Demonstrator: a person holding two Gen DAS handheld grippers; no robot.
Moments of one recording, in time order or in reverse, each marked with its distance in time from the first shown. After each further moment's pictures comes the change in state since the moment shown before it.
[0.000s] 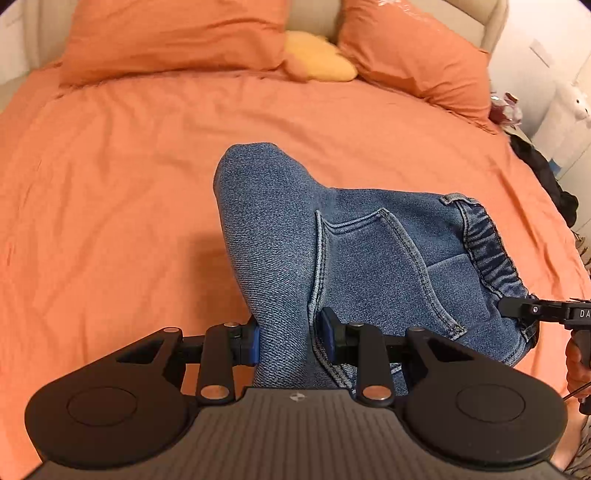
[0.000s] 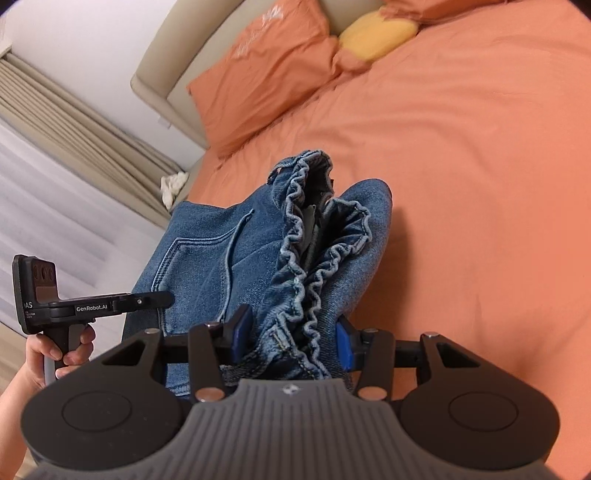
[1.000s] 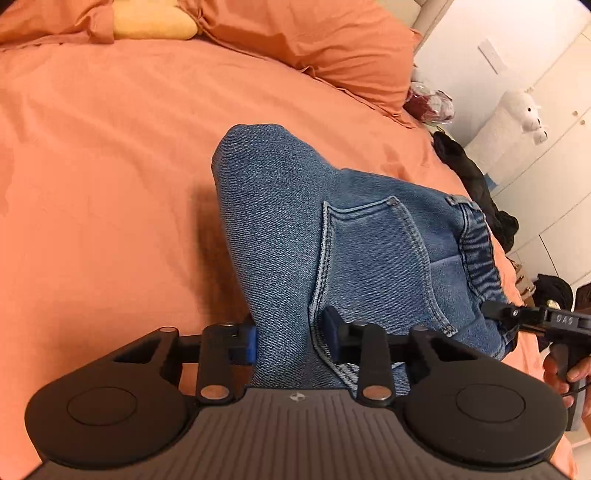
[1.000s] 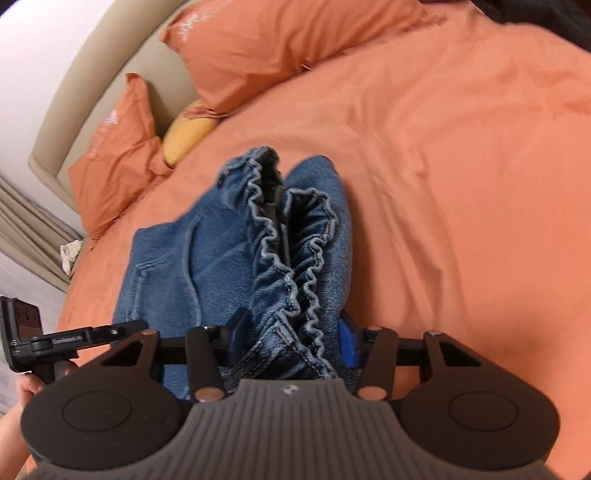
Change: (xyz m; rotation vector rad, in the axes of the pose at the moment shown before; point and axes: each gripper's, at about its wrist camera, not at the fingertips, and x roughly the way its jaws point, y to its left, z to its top) left arm 0.201 -0.265 0.056 -0.036 -0.024 -0.281; right arm -0.205 -0.294 0.129 0.077 -0.150 -0.271
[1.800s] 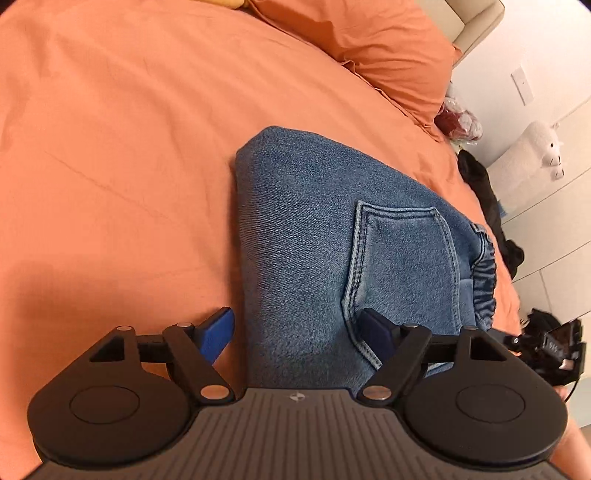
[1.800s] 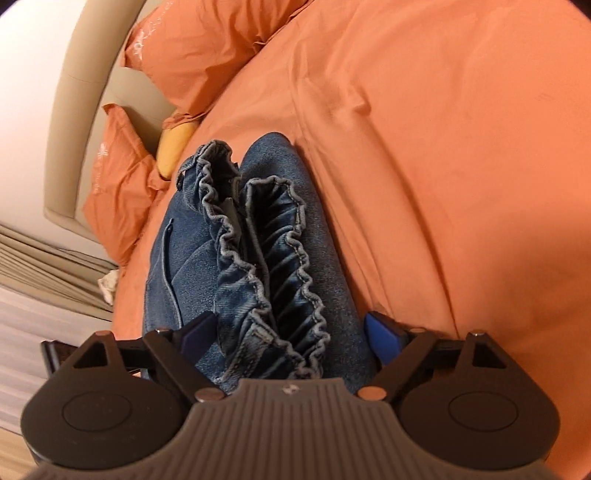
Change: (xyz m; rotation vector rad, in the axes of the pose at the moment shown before) left arm 0.035 0.037 -0.008 -0.174 0.011 -0.039; right arm 0.042 -0.094 -0.009 0.259 0.068 0.163
